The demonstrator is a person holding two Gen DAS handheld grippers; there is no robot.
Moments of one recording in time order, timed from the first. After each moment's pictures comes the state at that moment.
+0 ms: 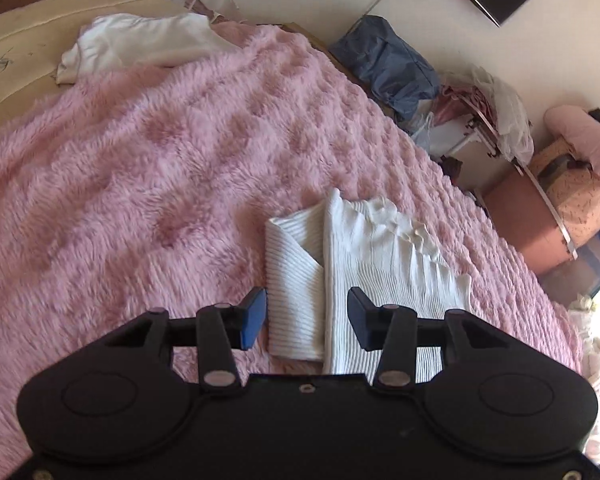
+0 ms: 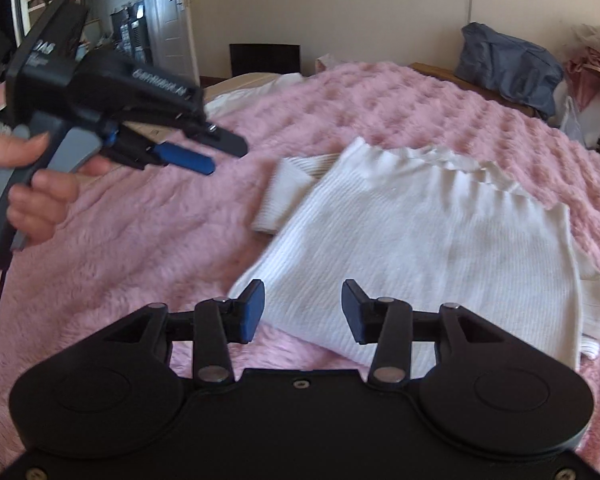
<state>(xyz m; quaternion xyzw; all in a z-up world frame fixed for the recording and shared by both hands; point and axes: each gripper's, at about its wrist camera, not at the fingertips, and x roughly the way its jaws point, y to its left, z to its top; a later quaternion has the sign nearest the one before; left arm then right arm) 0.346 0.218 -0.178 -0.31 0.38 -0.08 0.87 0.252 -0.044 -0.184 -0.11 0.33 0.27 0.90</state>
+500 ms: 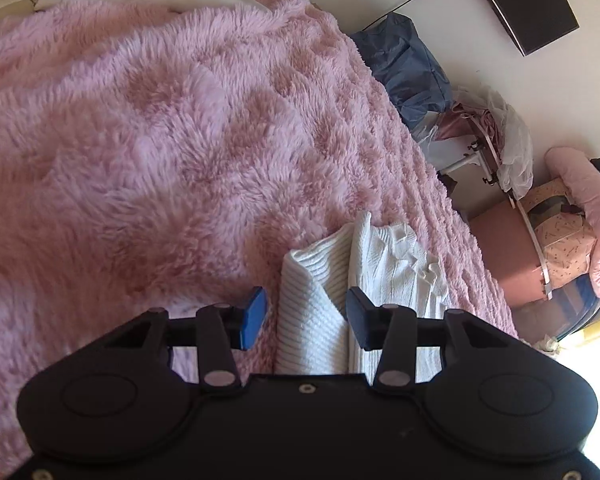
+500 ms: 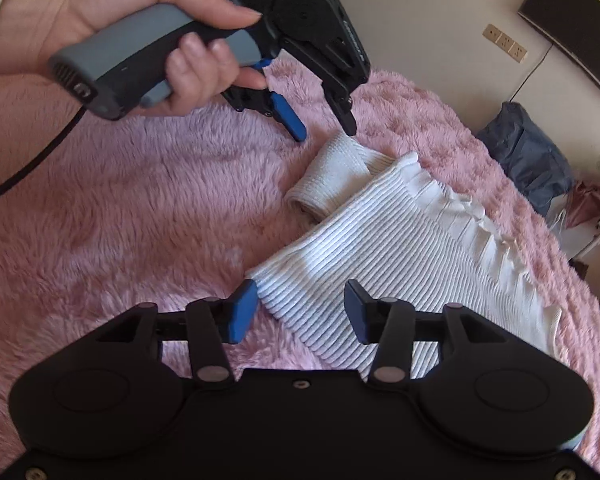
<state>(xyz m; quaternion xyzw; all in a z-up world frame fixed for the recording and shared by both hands) 0.423 0.235 -0.240 -0.39 0.39 -0.10 0.83 0.239 0.025 -0.230 -0.34 0.27 0.24 0.87</state>
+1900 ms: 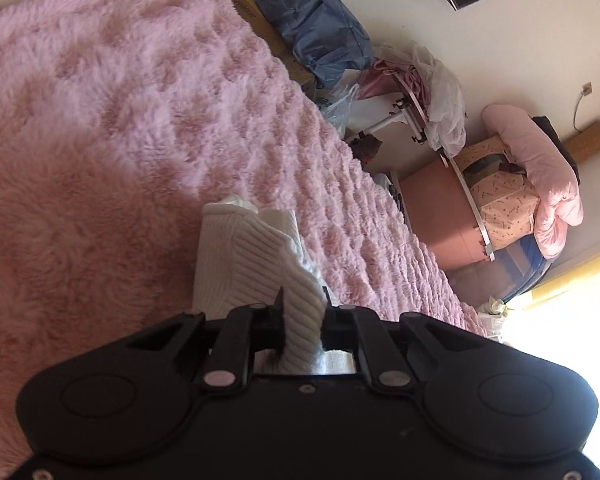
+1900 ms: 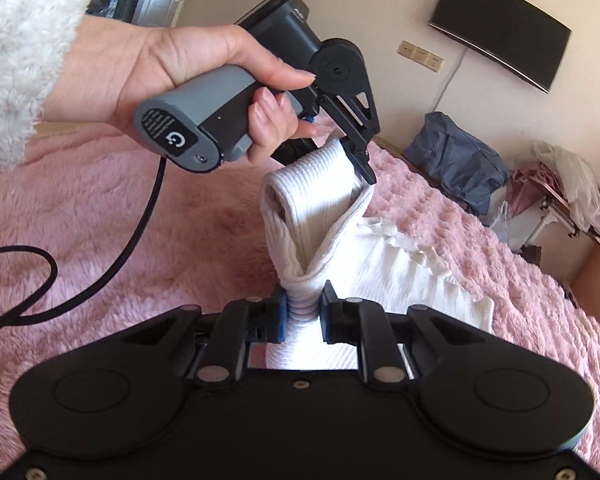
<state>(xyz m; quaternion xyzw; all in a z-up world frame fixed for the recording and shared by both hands) 0.495 0.099 -0.163 -0.38 0.40 -0.21 0.81 0.230 -0.038 -0.173 -0.22 0.22 0.15 0.94</state>
